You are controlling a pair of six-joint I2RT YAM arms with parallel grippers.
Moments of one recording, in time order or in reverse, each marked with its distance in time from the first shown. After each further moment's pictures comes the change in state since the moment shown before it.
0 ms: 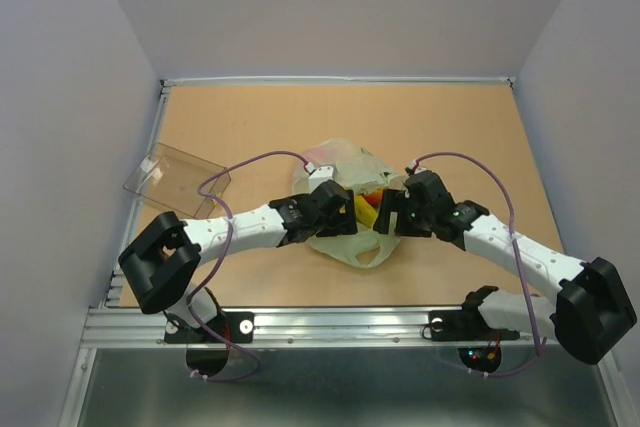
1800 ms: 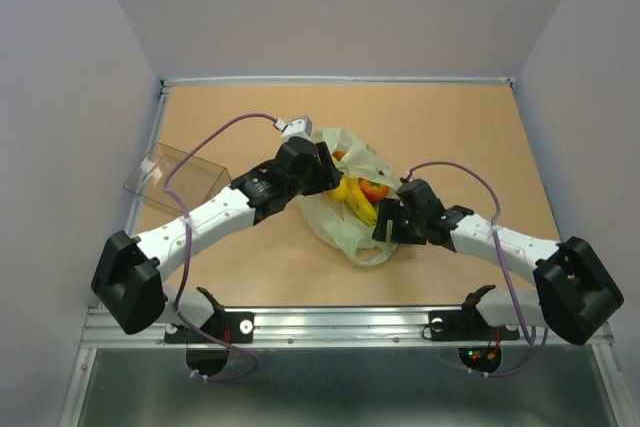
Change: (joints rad) left arm 0.176 -0.150 0.142 -0.019 0.016 0.074; right arm 0.013 0.122 -0.085 0.128 0.012 0.022
